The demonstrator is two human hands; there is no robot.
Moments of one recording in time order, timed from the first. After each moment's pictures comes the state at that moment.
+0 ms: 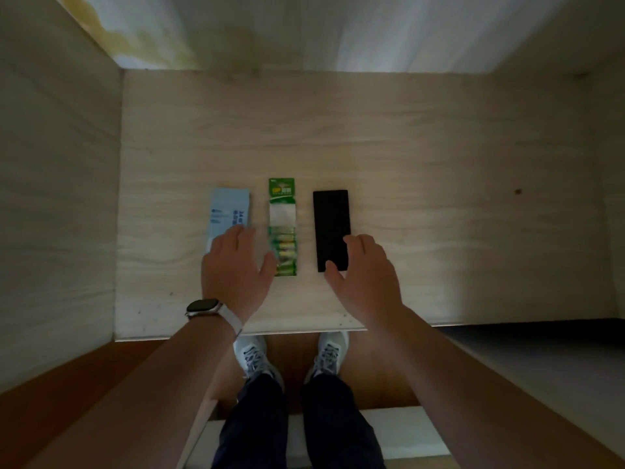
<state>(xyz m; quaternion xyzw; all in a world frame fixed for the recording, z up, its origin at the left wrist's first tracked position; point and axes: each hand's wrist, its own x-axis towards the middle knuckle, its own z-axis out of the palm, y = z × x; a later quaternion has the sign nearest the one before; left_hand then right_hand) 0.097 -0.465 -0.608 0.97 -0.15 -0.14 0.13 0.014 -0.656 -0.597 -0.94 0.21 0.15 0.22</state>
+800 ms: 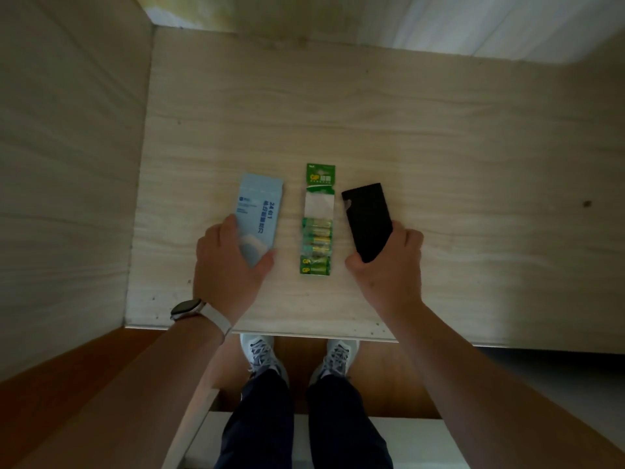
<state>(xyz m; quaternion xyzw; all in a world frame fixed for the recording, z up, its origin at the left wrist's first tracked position) 0.104 -0.412 -0.643 0.96 0.00 -0.16 0.24 0.040 -0.634 -0.641 -0.89 0.35 0.10 0.28</state>
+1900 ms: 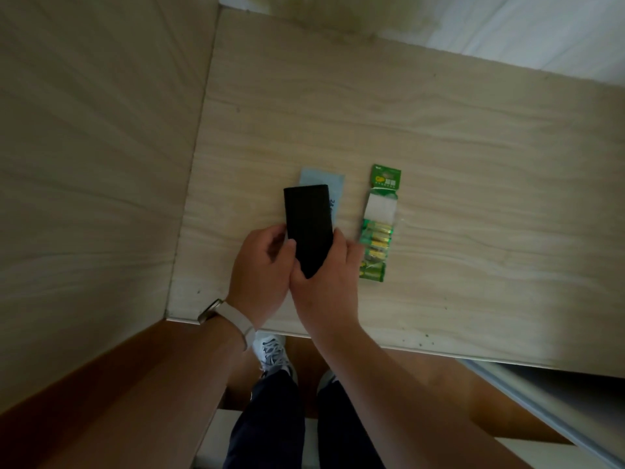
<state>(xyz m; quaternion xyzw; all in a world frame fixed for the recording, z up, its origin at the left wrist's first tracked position) 0.112 -0.376 -0.650 0.85 0.08 -0.24 0.46 0.070 -0.471 -0.634 -0.84 0.32 0.07 0.43</state>
